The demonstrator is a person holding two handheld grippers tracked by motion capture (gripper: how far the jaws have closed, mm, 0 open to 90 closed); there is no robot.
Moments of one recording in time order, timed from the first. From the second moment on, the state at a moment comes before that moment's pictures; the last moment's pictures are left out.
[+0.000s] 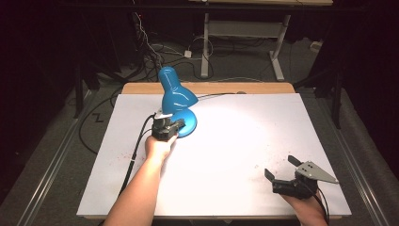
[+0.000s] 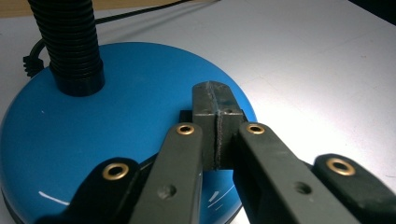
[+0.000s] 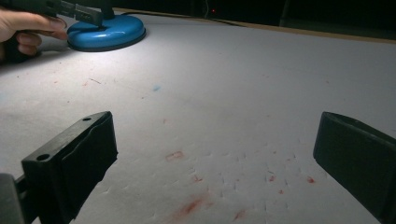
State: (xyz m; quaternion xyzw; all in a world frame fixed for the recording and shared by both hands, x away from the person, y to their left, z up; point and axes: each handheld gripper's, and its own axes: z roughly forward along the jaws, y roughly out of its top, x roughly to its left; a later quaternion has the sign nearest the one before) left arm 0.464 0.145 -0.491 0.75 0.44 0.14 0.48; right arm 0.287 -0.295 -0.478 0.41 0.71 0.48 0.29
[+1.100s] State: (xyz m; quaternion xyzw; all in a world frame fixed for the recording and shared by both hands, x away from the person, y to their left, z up) left arm 0.465 0.146 -0.491 0.74 0.45 0.14 0.47; right arm 0.286 -0.297 -0.477 0.41 0.71 0.49 0.29
